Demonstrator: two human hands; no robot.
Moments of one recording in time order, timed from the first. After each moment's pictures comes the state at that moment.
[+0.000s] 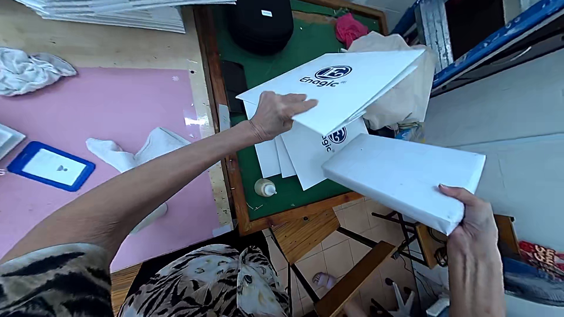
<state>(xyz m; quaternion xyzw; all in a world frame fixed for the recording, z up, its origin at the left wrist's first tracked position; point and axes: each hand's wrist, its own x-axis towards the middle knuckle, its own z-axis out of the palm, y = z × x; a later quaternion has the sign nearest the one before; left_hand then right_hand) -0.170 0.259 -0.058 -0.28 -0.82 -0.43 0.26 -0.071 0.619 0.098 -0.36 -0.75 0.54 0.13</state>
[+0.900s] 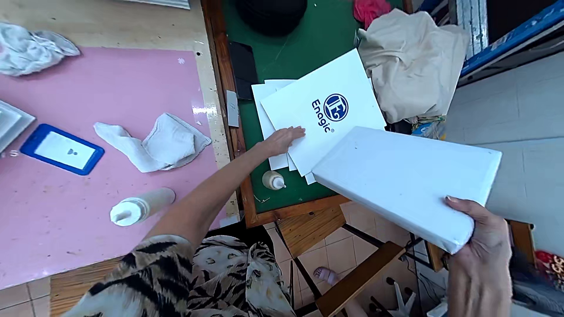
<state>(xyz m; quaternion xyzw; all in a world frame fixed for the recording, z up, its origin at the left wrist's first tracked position) -0.159 0.297 -0.191 -0.26 -0.84 -0.45 -0.13 -0.048 0.581 0.095 -0.29 -0.75 0.60 0.07</state>
